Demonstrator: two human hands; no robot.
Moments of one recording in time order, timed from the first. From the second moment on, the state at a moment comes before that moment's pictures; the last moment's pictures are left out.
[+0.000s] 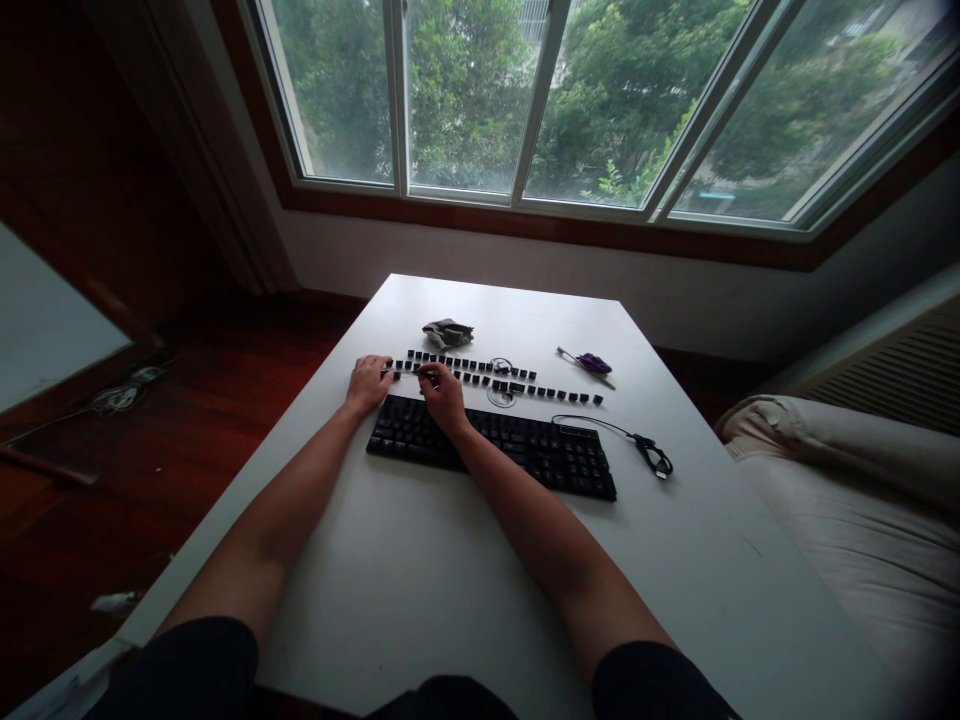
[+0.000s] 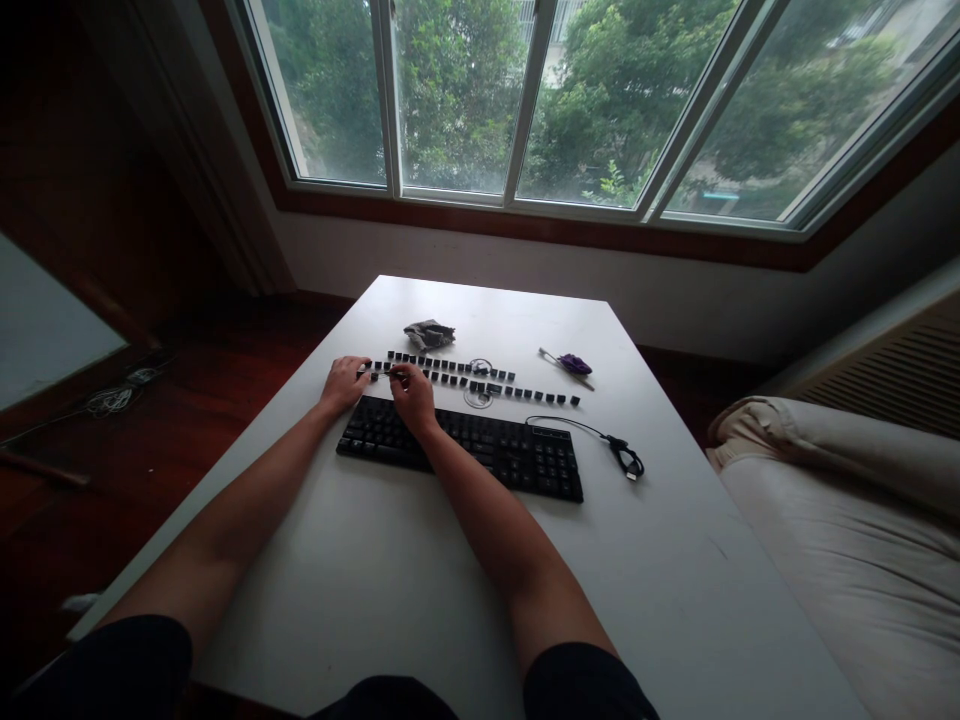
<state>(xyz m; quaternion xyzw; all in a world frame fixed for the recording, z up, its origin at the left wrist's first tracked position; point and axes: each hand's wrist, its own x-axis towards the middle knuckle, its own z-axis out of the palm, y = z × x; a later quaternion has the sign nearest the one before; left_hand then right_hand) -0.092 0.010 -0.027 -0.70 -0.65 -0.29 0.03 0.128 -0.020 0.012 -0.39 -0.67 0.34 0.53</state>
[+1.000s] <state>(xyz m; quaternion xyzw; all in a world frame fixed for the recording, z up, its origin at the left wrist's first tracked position) -0.086 -0.004 -0.012 -0.70 -0.64 -0.31 0.03 0.129 -0.021 0.015 -0.40 -0.67 0.33 0.54</state>
